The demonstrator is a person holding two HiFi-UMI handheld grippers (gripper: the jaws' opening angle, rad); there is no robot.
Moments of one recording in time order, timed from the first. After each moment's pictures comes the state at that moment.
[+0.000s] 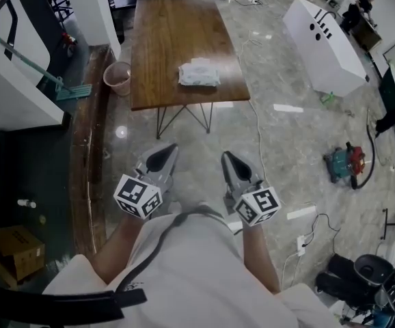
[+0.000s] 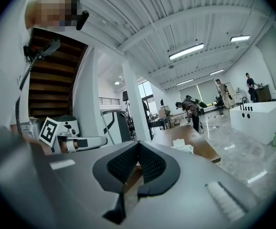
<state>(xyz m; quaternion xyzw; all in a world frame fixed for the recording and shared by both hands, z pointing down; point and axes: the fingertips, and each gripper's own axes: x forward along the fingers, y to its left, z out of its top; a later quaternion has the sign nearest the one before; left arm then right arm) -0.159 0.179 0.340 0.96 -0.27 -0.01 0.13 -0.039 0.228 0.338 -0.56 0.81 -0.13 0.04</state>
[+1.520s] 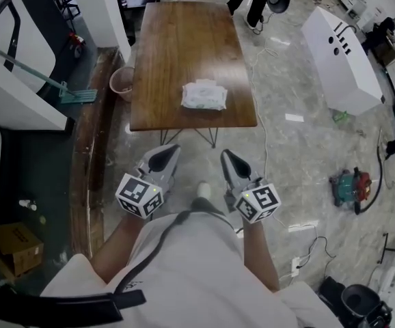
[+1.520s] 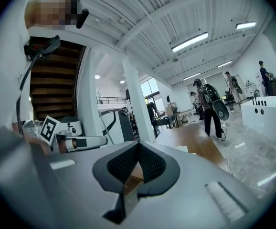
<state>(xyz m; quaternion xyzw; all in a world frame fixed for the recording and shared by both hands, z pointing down) -0.098 0.046 0.342 0.94 -0.30 0.01 0.13 0.019 0.076 0.343 -0.52 0.84 -0.14 0.04</state>
